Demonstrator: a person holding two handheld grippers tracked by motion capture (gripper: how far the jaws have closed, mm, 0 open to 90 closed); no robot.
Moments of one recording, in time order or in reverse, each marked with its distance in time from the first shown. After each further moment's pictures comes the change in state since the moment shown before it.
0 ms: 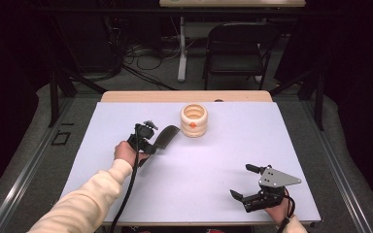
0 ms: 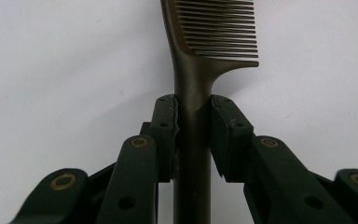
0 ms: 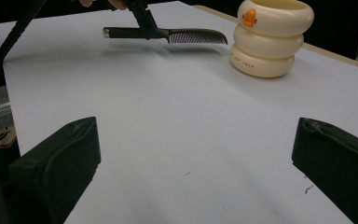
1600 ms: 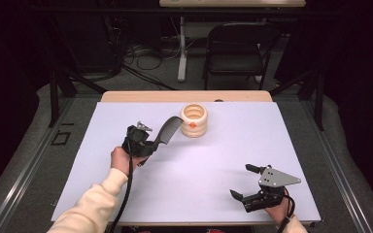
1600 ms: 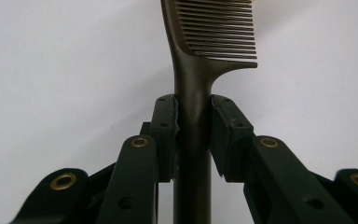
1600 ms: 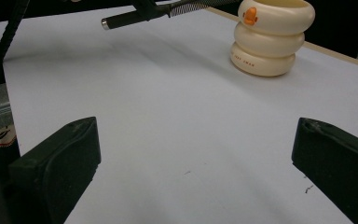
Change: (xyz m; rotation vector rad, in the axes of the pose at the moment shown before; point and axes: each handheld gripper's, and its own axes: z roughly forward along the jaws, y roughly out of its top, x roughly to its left) left arm -0.008 -0.025 -0.024 -0.289 -0.055 0.030; right arm 0.000 0.000 0.001 0.006 0.001 0.001
